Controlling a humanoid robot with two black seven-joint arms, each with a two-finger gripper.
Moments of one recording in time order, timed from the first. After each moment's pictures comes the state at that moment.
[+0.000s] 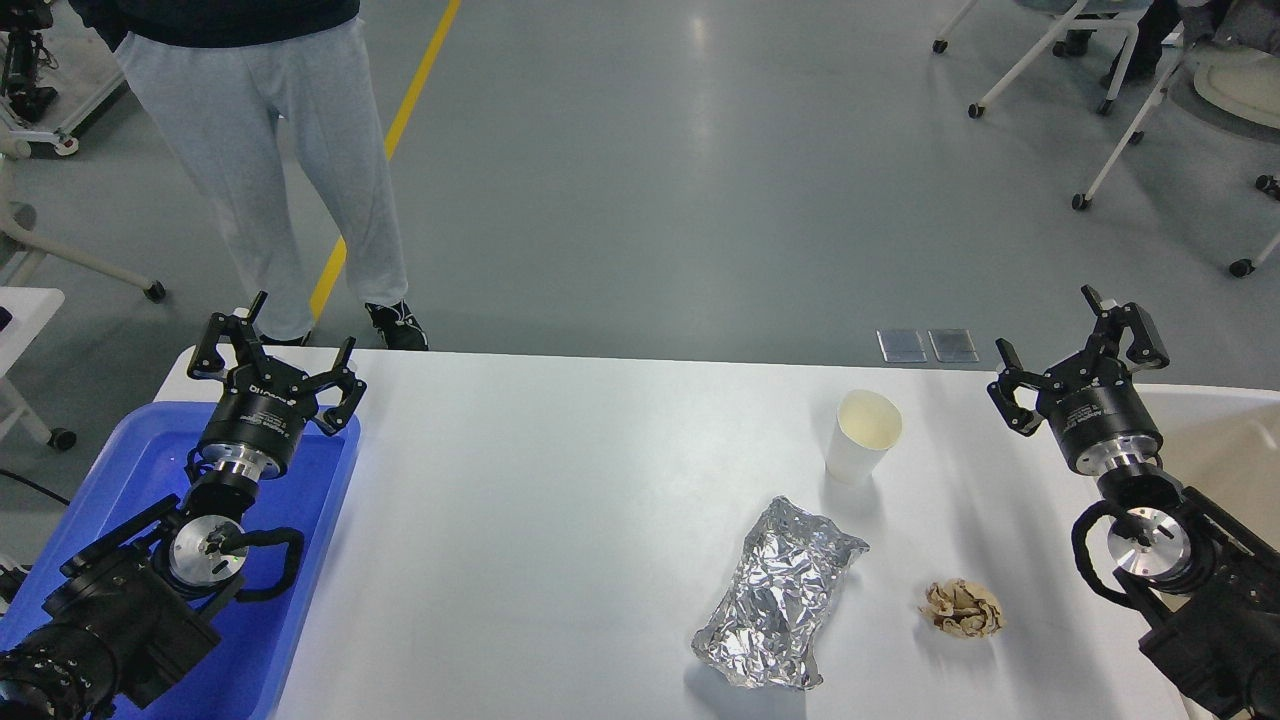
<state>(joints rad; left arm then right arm) -0.58 0.34 -0.74 -0.46 -0.16 -0.63 -0.52 0.55 -0.33 0.99 0.56 -0.15 0.33 0.42</state>
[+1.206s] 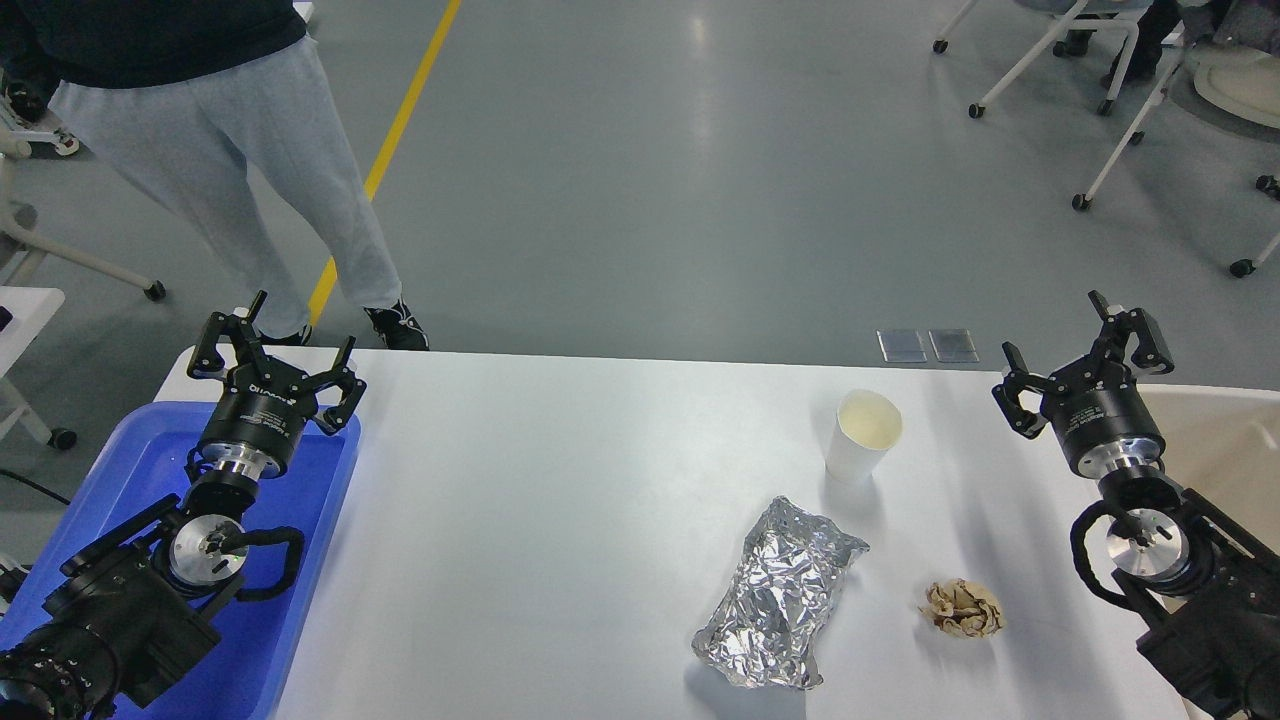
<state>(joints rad) -0.58 0.34 -0.74 -0.46 -0.16 -0.63 -0.52 0.55 -0.32 1.00 0.56 -0.13 0.29 0.42</state>
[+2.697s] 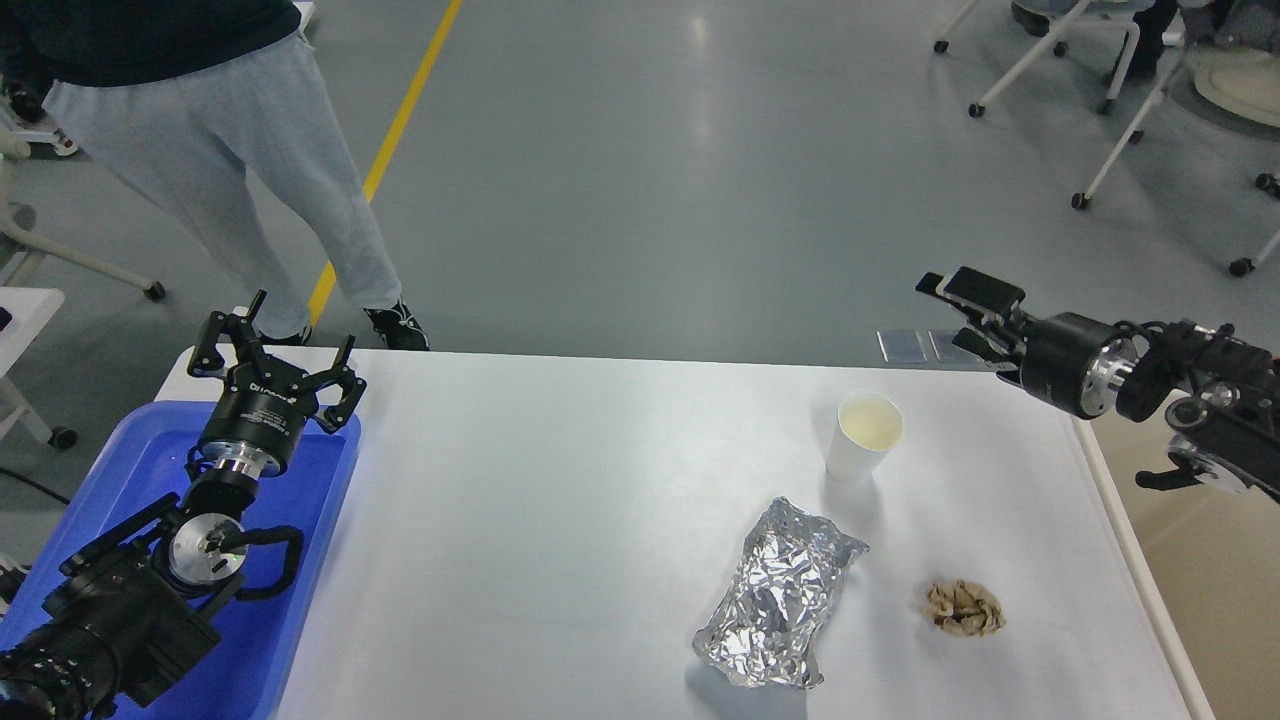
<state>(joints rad) -0.58 0.34 -0.74 -0.46 -0.16 -0.63 -0.52 0.97 -0.72 0.19 1.05 -0.98 0.10 0.22</state>
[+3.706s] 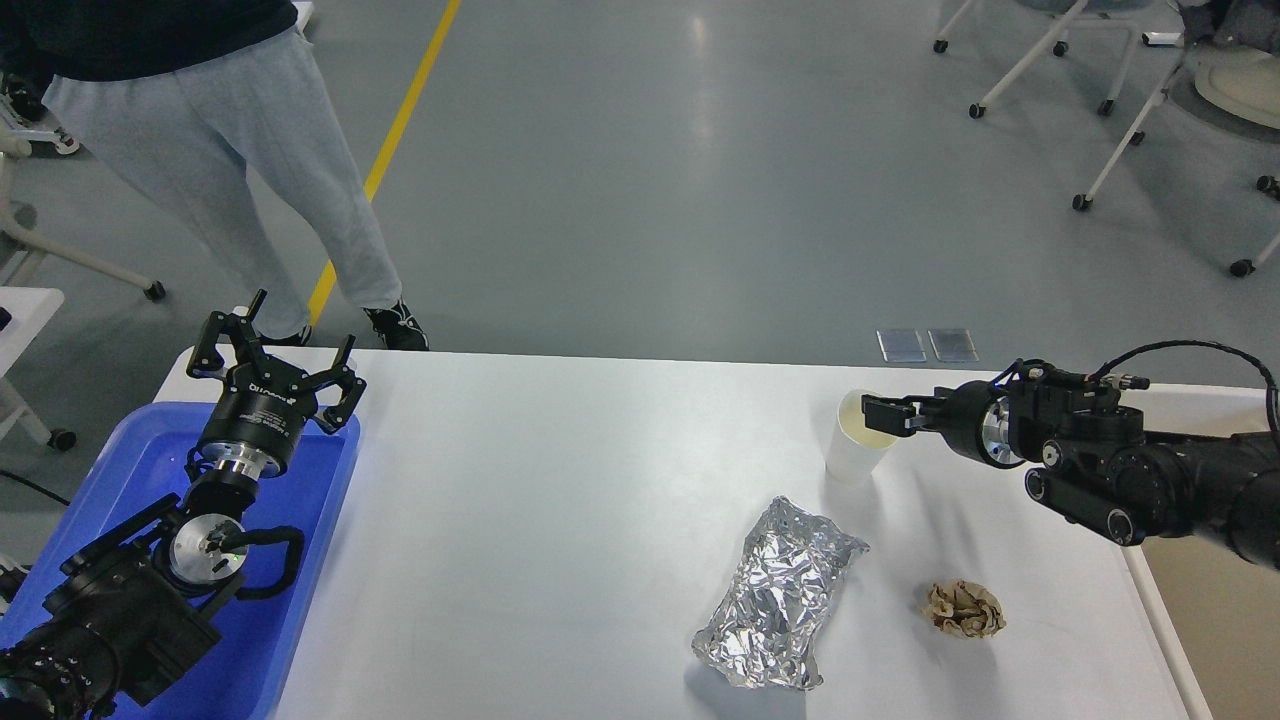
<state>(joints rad) -0.58 0.34 -0.74 -0.46 -0.16 -0.63 -0.52 1.05 -0.37 -0.28 0.63 -1.17 -0.09 0.20</state>
